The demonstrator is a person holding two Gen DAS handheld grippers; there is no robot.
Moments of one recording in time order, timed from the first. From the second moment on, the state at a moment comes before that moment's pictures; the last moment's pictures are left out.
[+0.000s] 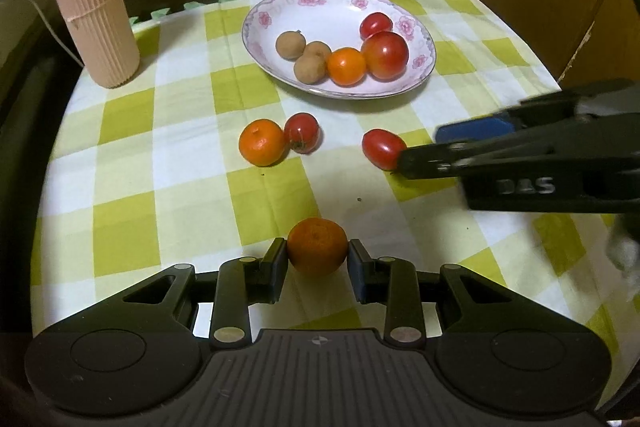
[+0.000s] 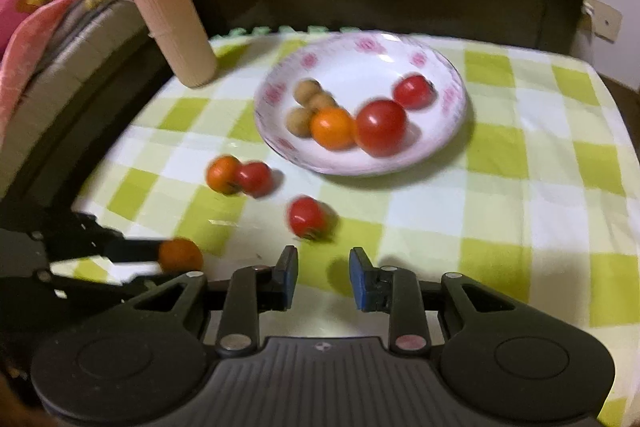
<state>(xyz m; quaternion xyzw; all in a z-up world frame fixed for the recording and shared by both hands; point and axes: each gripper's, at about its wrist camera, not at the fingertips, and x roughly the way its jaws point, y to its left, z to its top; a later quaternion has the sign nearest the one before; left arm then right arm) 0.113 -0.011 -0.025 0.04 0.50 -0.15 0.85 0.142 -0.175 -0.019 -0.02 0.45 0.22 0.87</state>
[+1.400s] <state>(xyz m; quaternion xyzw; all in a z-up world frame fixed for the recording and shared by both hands) 0.114 -0.017 -0.034 0.07 0.51 -0.14 0.85 0.162 -0.147 -0.045 -0.06 0.47 0.21 0.86</state>
